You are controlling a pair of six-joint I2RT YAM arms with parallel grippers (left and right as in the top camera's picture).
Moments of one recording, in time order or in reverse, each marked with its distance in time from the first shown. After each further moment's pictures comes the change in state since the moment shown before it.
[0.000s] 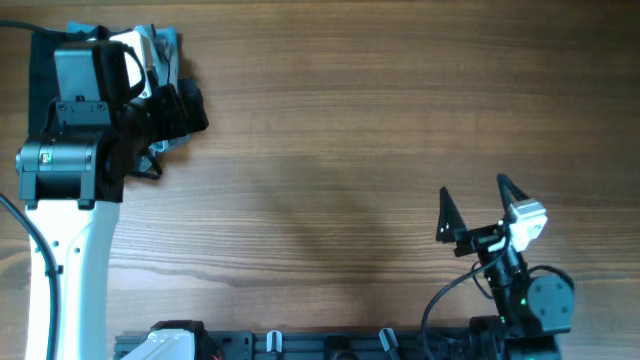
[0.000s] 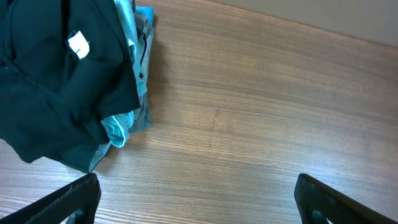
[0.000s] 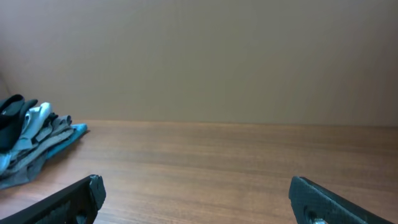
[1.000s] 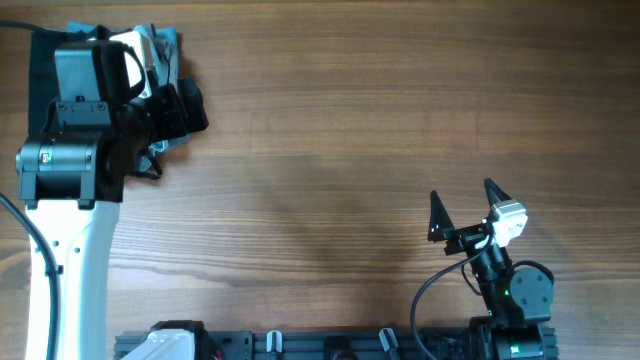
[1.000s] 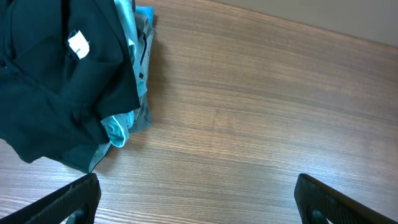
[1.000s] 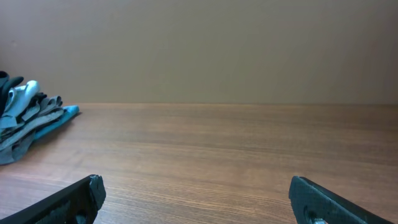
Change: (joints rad) left arm 0.000 0.000 0.000 0.000 0.000 0.000; right arm 0.000 -0.013 -0.156 0.096 0.000 -0.007
